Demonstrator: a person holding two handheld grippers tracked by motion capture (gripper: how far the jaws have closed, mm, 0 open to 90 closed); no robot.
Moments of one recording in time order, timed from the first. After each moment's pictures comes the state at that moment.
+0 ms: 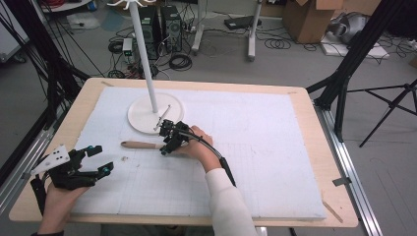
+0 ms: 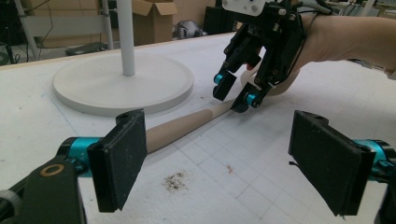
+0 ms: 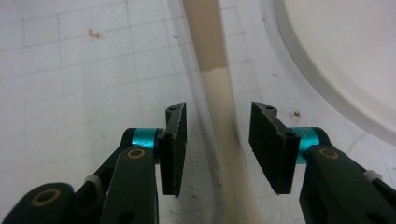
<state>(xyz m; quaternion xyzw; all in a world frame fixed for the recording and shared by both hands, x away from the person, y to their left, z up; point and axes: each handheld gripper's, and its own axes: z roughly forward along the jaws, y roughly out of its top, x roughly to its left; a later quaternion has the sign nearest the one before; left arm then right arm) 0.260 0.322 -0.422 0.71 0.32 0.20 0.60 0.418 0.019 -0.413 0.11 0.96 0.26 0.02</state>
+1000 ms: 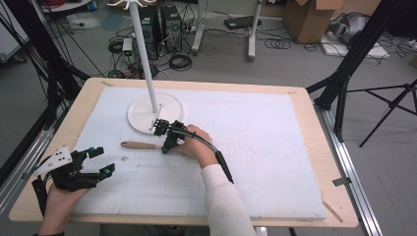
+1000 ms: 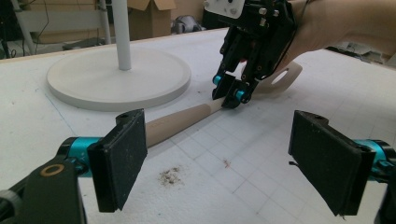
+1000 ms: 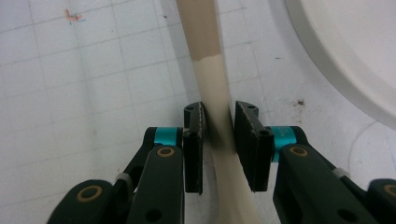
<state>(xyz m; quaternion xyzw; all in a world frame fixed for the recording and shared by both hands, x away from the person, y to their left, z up) 0.260 0.319 -0.425 0.72 0.32 0.19 0.59 0.422 0.035 -0.411 0.12 0.98 0.18 0.01</state>
